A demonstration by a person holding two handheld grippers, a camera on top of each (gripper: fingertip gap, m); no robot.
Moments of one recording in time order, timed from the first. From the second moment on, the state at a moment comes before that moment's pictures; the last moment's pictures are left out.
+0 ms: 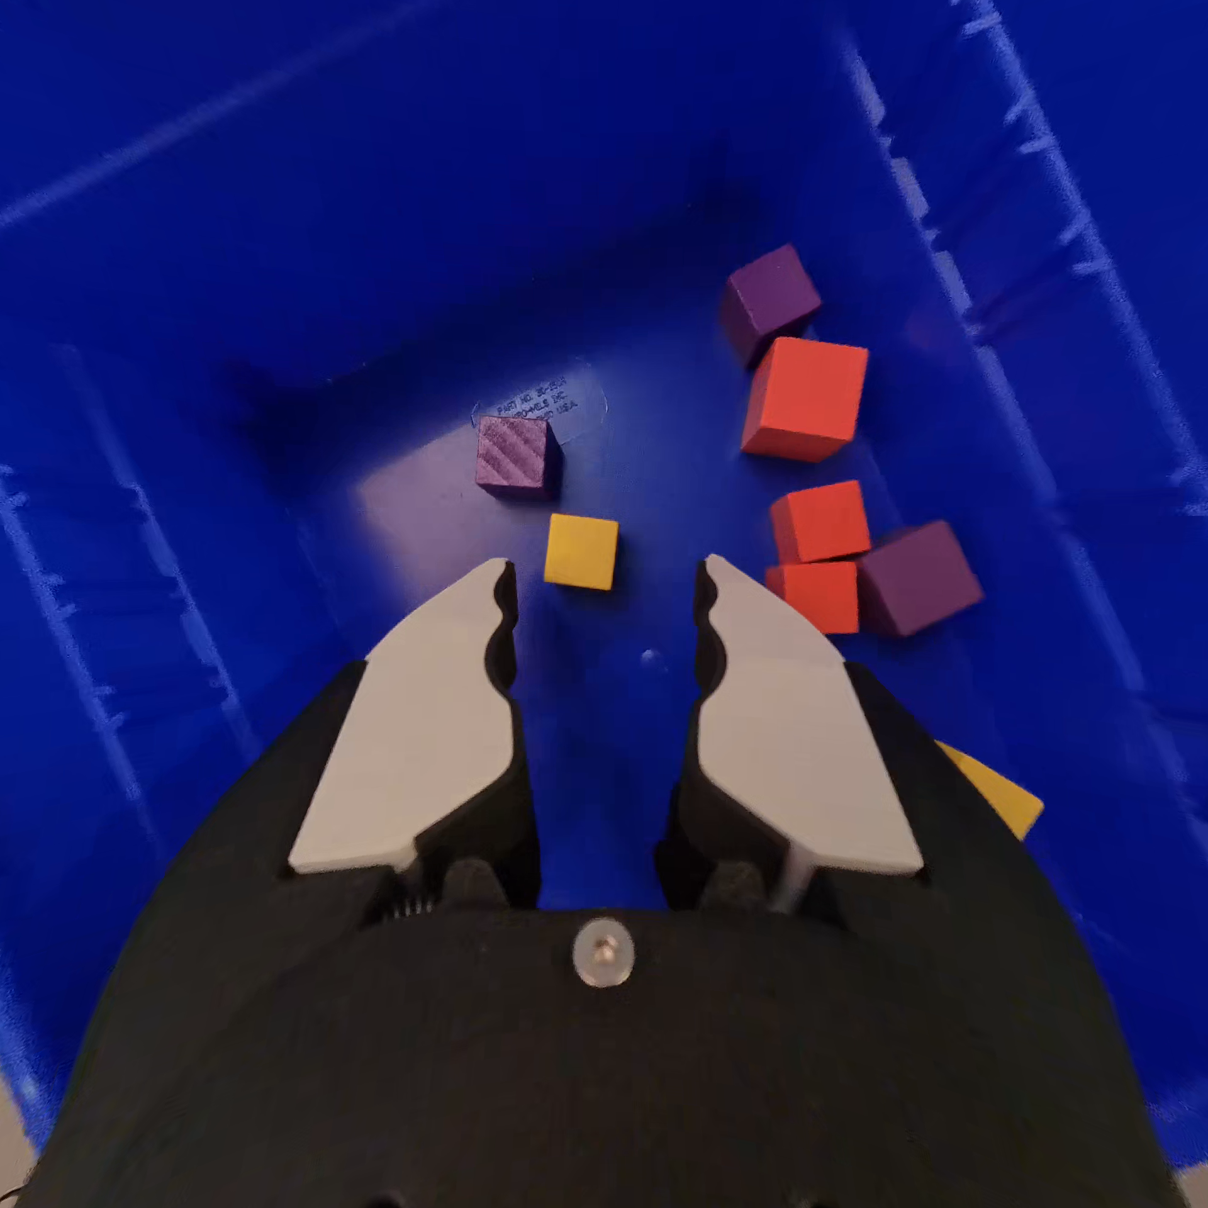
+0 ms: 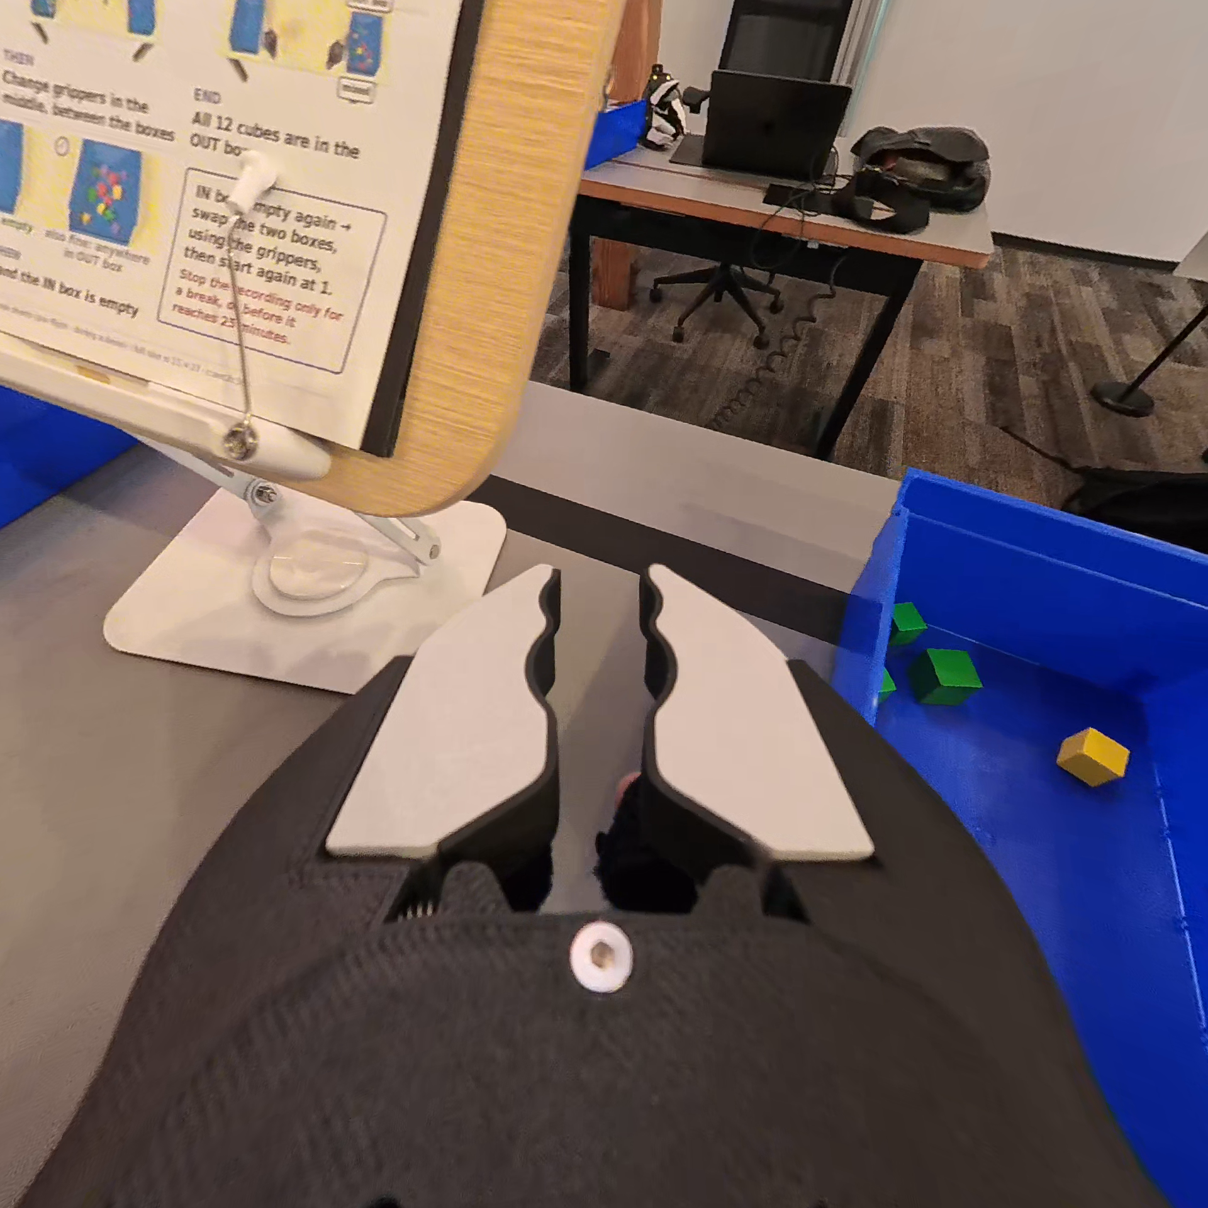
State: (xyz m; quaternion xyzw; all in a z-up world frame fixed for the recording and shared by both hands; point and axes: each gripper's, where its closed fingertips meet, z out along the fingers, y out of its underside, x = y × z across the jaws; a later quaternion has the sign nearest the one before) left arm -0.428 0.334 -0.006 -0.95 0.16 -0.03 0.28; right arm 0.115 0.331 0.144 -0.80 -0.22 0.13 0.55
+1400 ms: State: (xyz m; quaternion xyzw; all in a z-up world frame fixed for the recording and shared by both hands) left arm -0.106 0.187 0.265 -0.55 0.26 -0.58 0.55; right arm -0.118 0.191 0.272 -0.53 -0.30 0.65 0.45
